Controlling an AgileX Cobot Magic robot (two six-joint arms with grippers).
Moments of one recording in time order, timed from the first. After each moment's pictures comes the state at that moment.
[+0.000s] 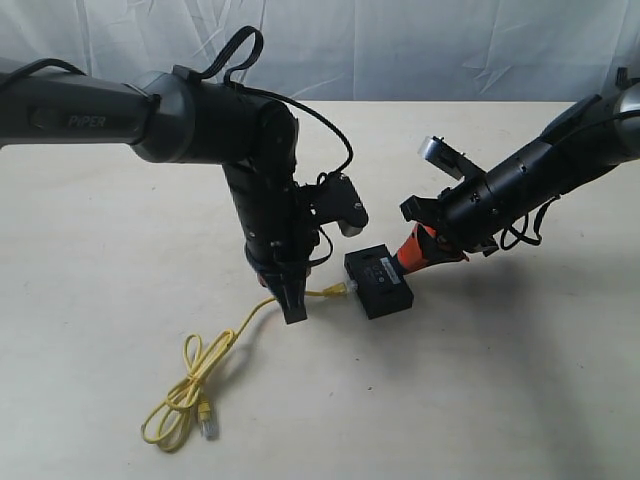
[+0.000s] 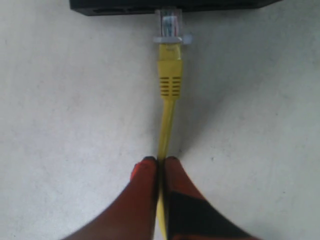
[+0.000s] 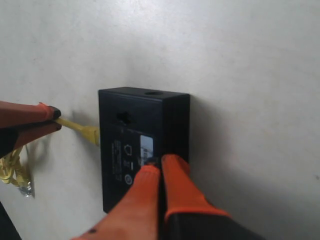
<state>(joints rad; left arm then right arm) -0.70 2.11 -1.44 -0.14 0.89 0.71 0.13 2.17 -1.23 0.99 1.01 -0.90</state>
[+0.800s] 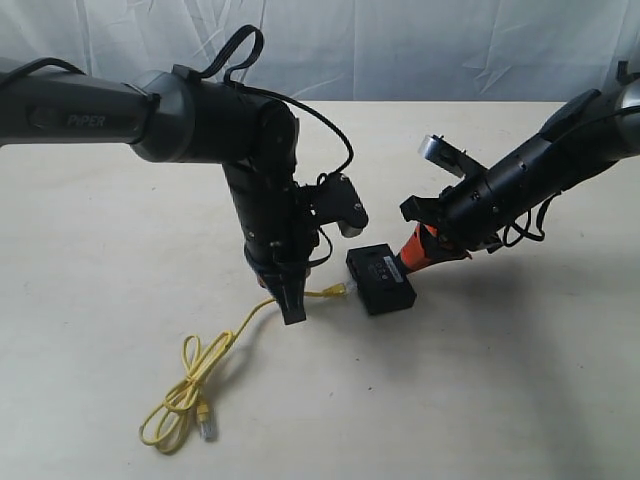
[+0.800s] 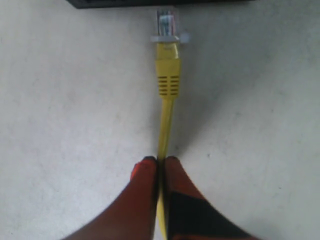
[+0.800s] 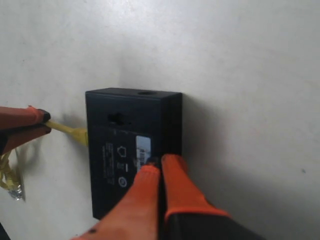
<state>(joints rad) -0.70 2.11 -1.44 -0.14 0.91 0.71 0.13 2.15 -1.23 0.94 0.98 -0.85</state>
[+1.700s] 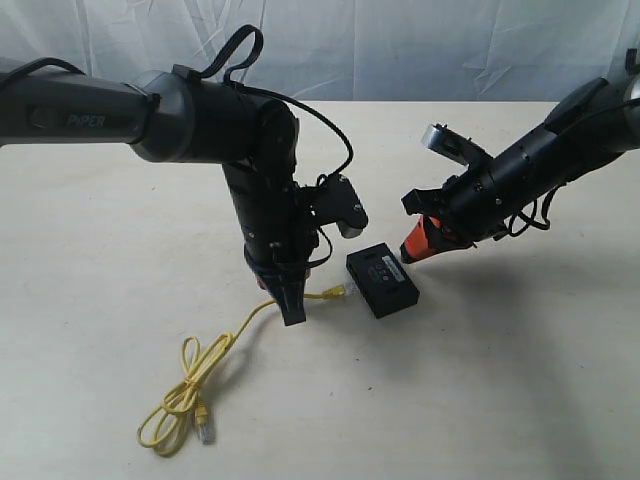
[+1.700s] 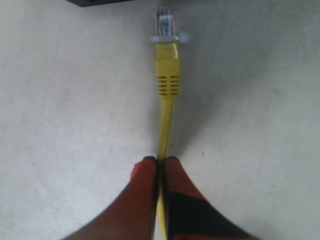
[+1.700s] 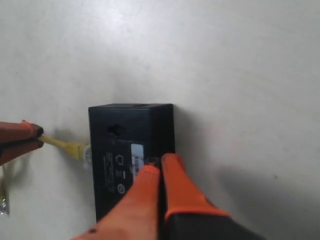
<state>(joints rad) -0.70 2.11 -1.44 -0.15 0.92 0.71 0.13 2.11 -1.23 0.92 0.93 -0.85</state>
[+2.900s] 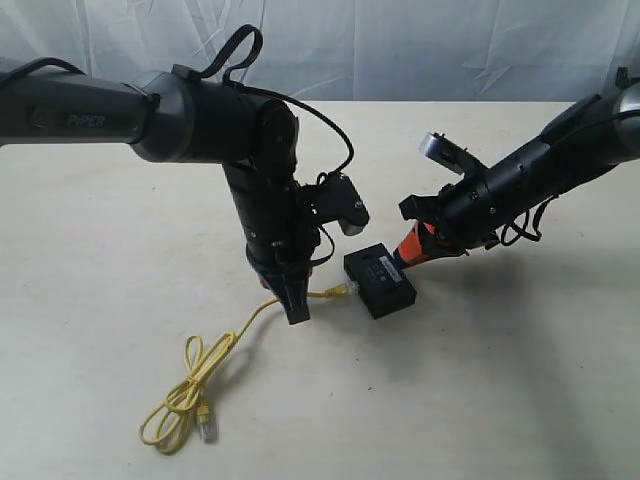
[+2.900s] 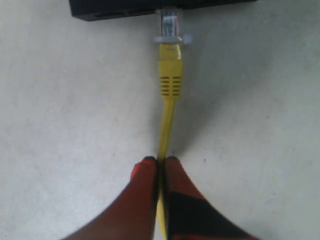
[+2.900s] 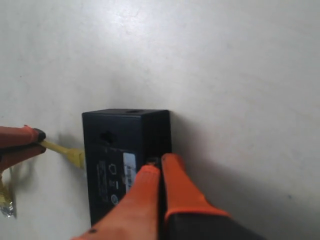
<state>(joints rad) -0.70 2.11 -1.44 -0.16 0.90 0.70 0.13 2.16 -1.23 1.00 0.94 -0.92</state>
